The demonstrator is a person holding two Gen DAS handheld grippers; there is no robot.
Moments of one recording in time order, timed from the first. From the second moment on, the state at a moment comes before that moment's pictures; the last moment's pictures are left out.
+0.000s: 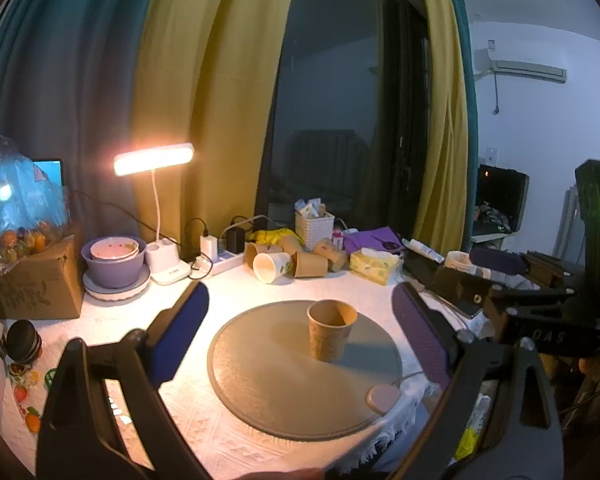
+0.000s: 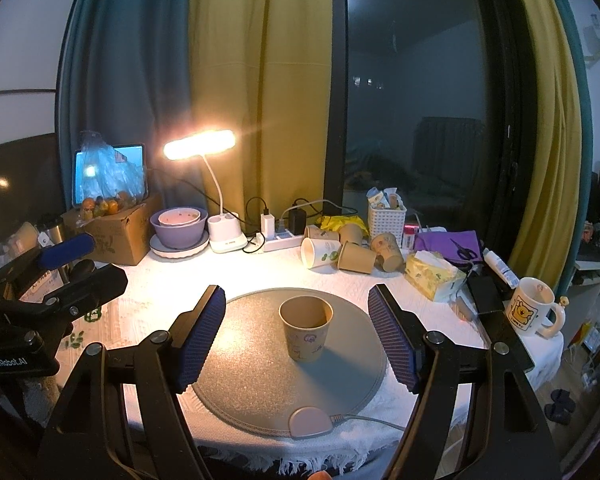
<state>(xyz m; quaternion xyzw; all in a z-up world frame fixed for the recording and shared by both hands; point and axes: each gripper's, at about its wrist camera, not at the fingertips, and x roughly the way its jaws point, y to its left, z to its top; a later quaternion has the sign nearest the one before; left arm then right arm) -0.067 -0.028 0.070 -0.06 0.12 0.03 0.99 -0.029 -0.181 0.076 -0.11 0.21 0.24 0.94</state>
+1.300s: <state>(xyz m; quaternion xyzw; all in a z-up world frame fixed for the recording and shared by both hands) -0.069 -0.033 0.069 -0.06 0.13 0.03 0.99 -0.029 -0.182 0.074 -0.11 0.21 0.24 0.94</state>
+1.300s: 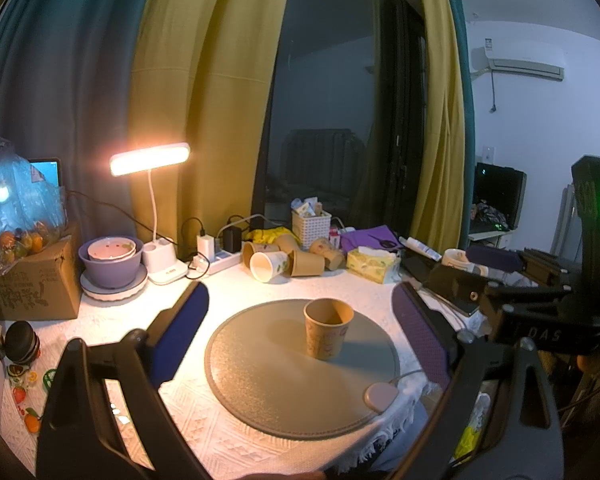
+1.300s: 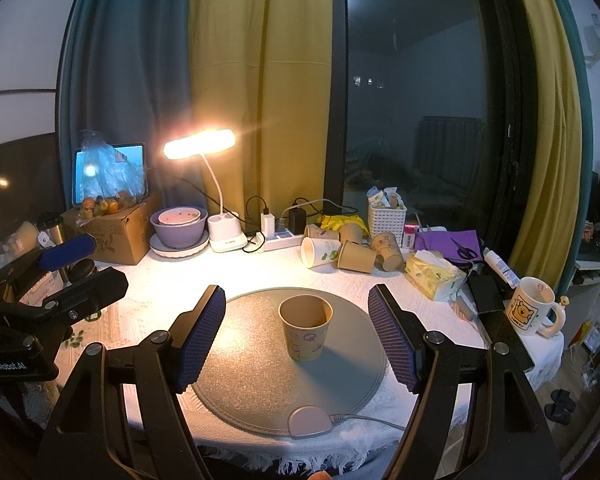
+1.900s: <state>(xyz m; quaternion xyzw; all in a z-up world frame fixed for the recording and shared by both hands) -0.069 -0.036 0.070 -0.06 0.13 0.03 0.99 -0.028 -0.182 0.074 -0.11 0.21 0.24 0.94</state>
